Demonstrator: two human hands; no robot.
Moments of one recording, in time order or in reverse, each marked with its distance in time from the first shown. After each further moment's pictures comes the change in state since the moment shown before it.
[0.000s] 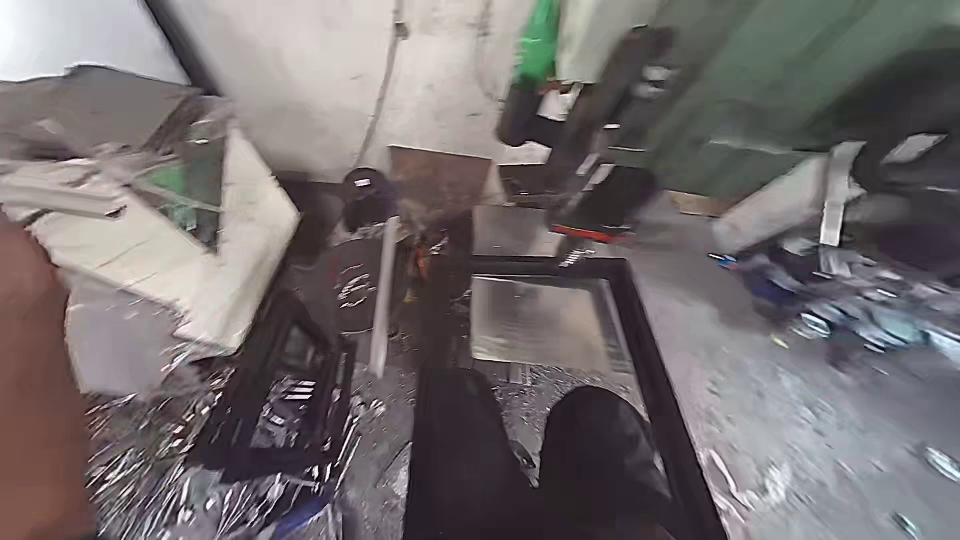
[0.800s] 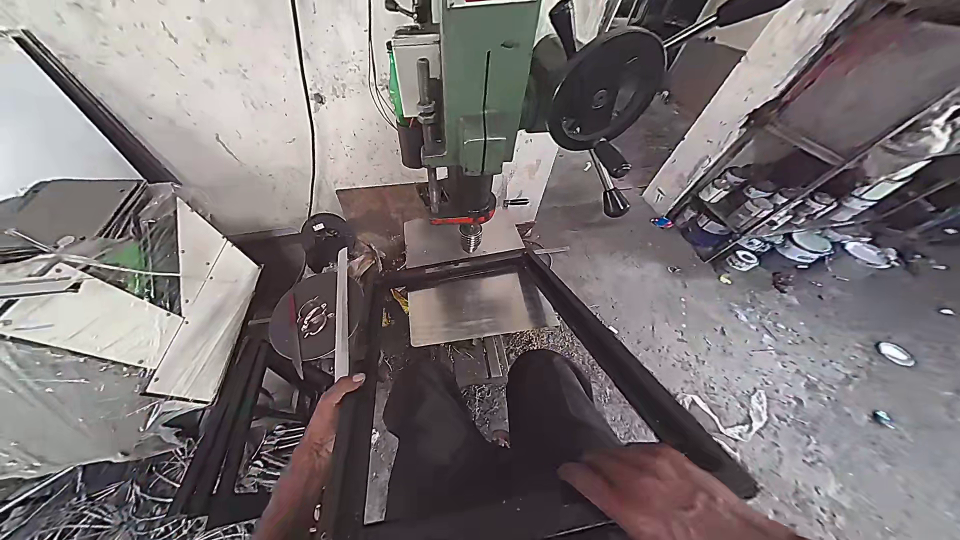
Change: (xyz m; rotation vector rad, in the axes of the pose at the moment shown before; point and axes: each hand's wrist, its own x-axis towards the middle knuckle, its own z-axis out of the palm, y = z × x) left_hand -0.424 0.077 0.067 -0.960 -1.359 -0.655; right_hand -0.083 -0.039 -0.088 -0.464 0.422 -0.272
